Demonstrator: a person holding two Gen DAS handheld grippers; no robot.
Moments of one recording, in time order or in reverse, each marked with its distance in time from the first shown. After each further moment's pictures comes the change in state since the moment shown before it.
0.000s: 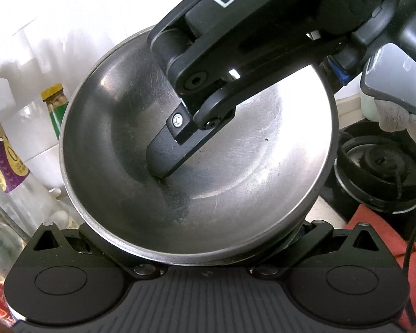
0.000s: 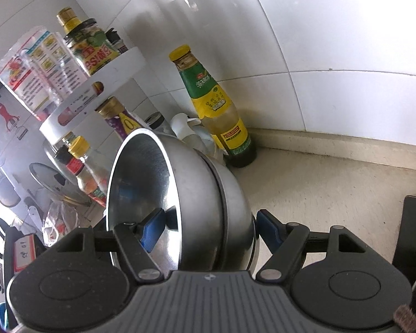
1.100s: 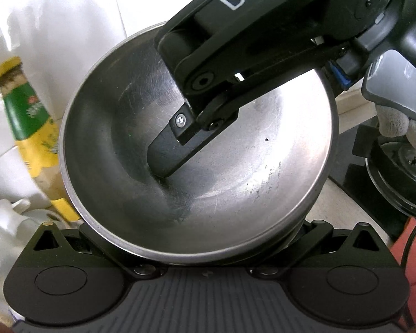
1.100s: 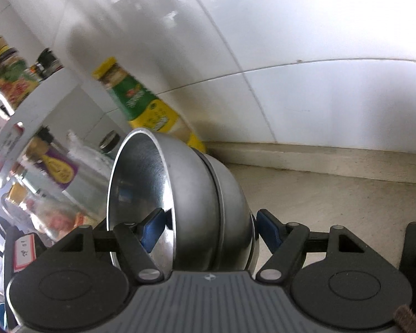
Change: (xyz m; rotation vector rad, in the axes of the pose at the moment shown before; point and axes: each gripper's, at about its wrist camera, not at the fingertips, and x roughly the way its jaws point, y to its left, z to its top) left arm 0.087 0.095 0.044 0.020 0.044 -0.077; right arm 0.066 -0.056 0.040 0.089 0.016 -0.028
